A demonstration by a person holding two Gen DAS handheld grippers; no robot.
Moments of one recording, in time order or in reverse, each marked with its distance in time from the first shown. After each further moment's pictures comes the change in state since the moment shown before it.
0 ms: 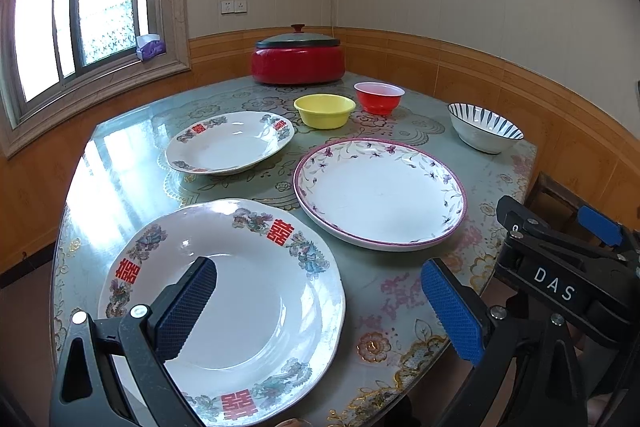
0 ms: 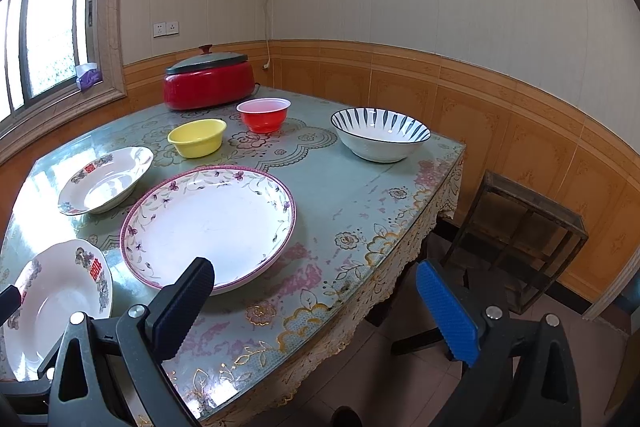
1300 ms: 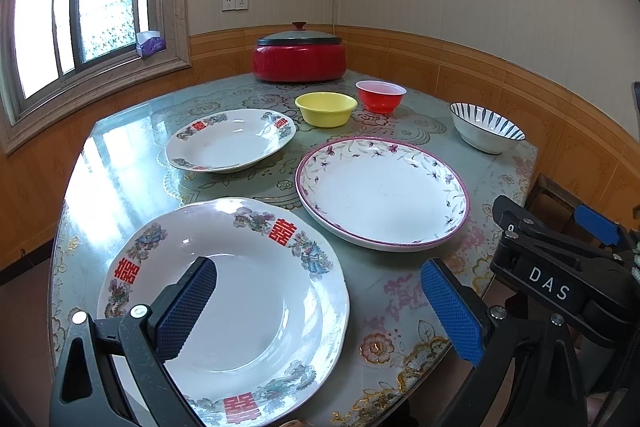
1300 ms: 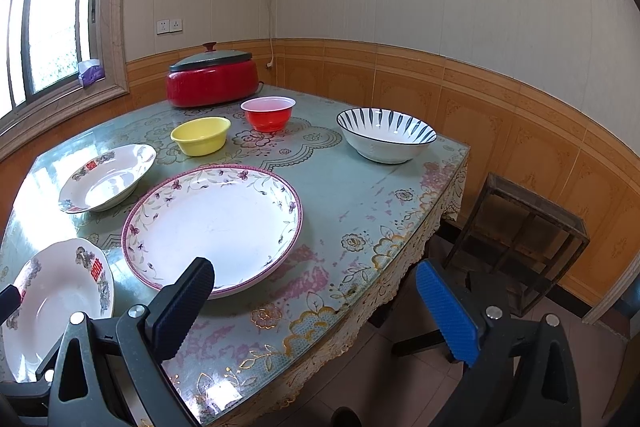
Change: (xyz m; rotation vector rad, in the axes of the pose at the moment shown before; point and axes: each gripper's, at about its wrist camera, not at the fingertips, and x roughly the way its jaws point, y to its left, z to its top) left arm 0.002 0.003 0.001 -0.006 0.007 -0.002; right arm 0.005 0.005 0.001 -0.011 0.007 0.003
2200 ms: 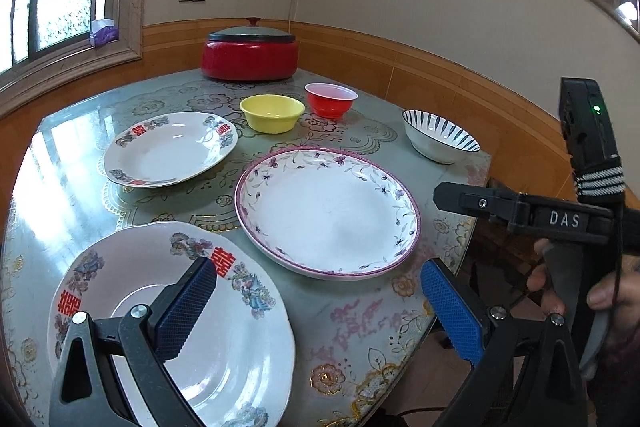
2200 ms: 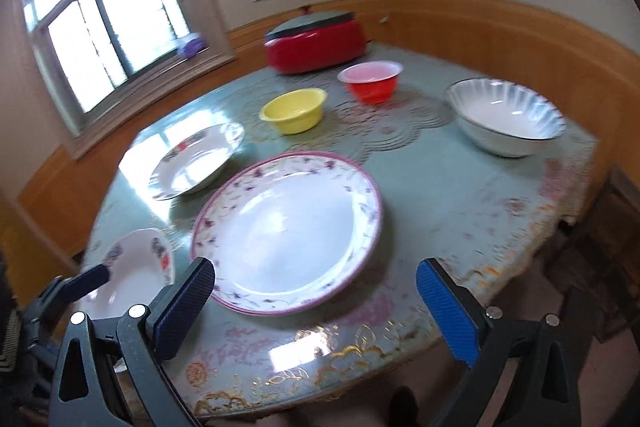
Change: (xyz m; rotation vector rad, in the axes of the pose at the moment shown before) left arm 0.021 -0.010 0.028 -0.017 0.033 -0.234; right arm 0.077 -0.029 0.059 -0.094 0.233 0.592
